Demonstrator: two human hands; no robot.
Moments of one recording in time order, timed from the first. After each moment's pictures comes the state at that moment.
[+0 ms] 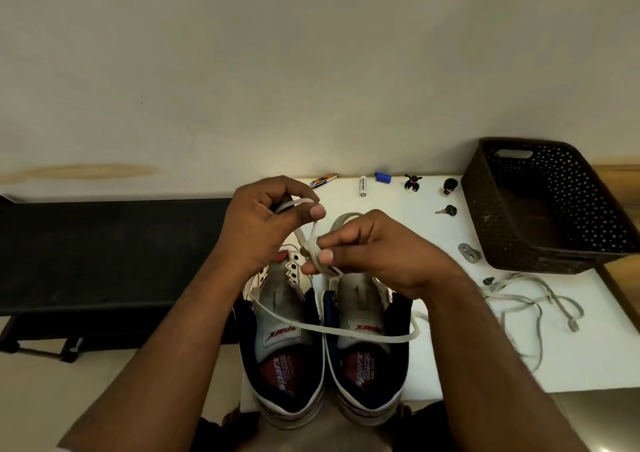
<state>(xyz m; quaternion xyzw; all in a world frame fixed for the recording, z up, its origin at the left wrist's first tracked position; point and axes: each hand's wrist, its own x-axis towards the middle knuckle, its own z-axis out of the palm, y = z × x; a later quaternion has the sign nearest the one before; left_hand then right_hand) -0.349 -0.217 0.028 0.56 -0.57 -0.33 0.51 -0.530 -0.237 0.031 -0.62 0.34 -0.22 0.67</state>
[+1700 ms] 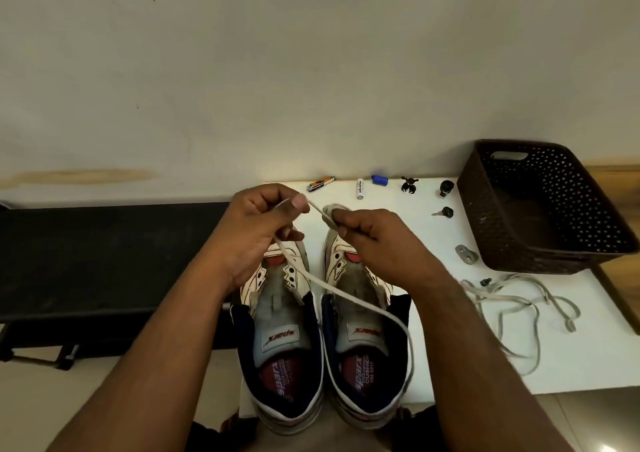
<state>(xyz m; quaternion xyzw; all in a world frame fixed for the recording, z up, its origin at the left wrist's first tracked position) -0.343 -0.222 0.029 0.53 -0.46 -0.51 0.50 -0.529 -0.255 0.011 -0.74 0.49 -0.22 0.40</state>
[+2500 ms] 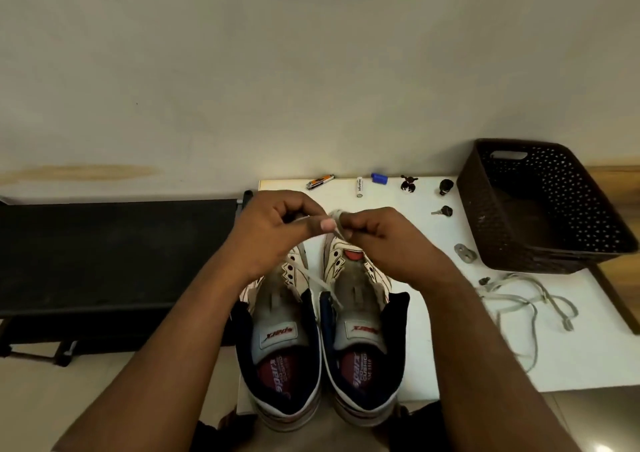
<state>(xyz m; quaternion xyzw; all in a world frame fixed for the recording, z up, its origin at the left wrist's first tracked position) -0.355 -0.219 0.028 0.55 -0.59 -0.40 0.43 -0.540 -0.256 0.010 -0.70 0.46 -0.24 0.49</state>
